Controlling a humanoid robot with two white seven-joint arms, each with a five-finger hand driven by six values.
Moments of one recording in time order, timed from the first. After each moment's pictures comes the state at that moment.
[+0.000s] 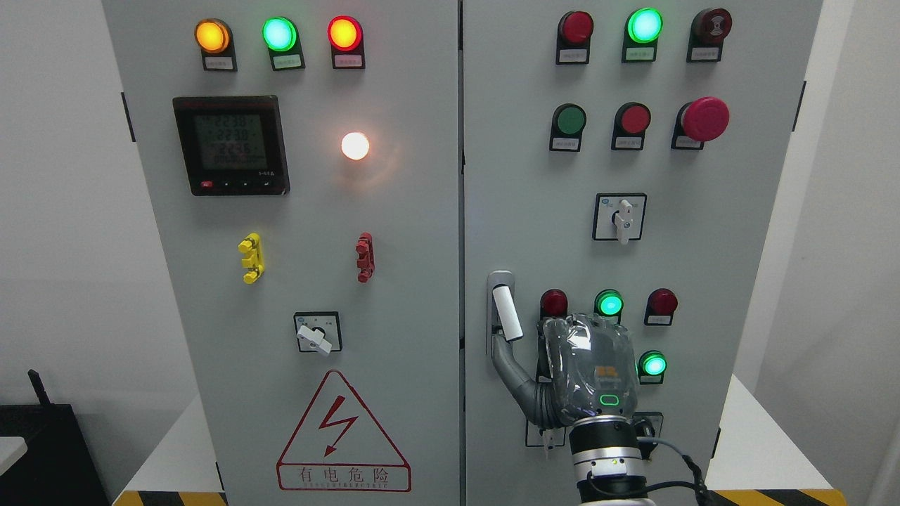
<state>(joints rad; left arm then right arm) -0.05 -0.04 0.00 0.00 0.12 -0.12 -0.14 -0.48 0.15 0.24 -1.74 1.44 0.24 0.01</state>
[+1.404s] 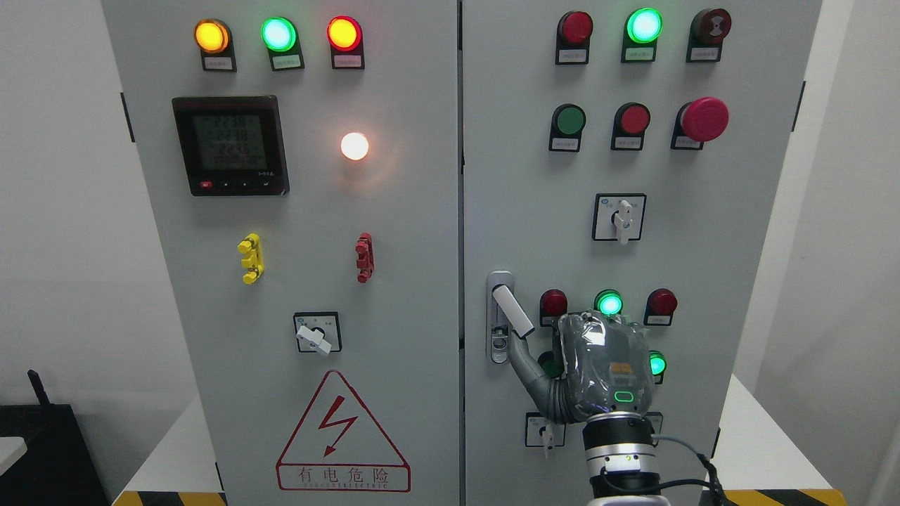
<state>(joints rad) -0.05 -0.04 0.00 0.00 0.12 -0.12 -0.14 -0.48 0.14 0.21 -1.75 1.44 0.24 0.01</state>
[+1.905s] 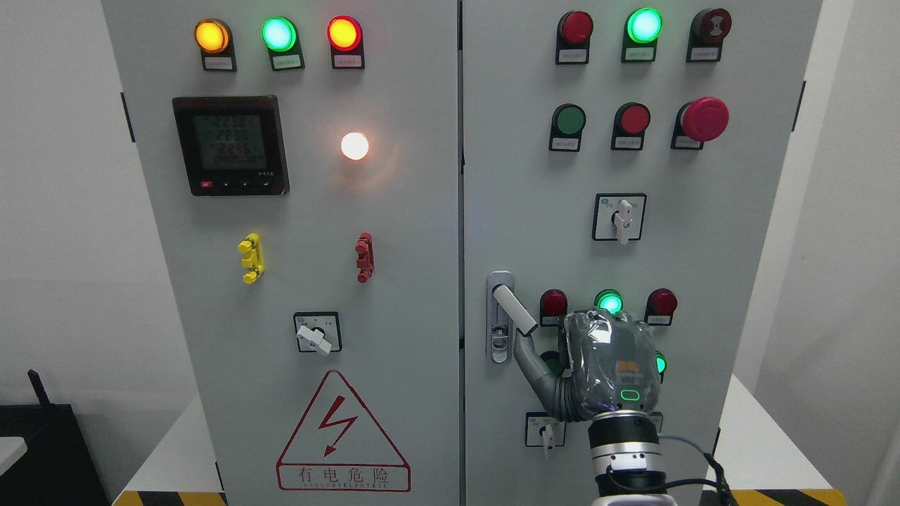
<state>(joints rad) -0.05 -0.04 0.00 0.00 0.12 -0.13 -0.14 -0.48 0.13 0.20 -1.76 1.44 0.24 0.01</state>
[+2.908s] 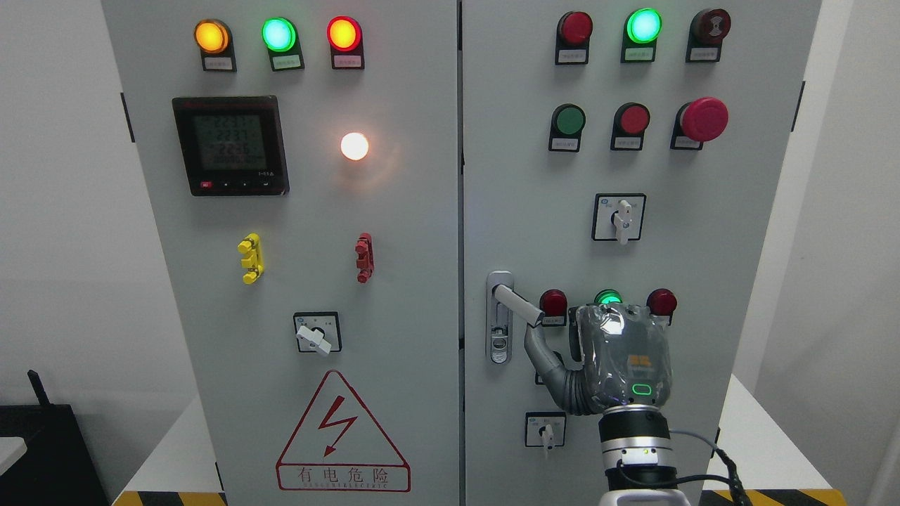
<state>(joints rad) -0.05 -0.04 0.00 0.00 0.12 -0.12 -0.14 -0.49 0.13 0.18 -1.77 1.44 0.24 0.01</state>
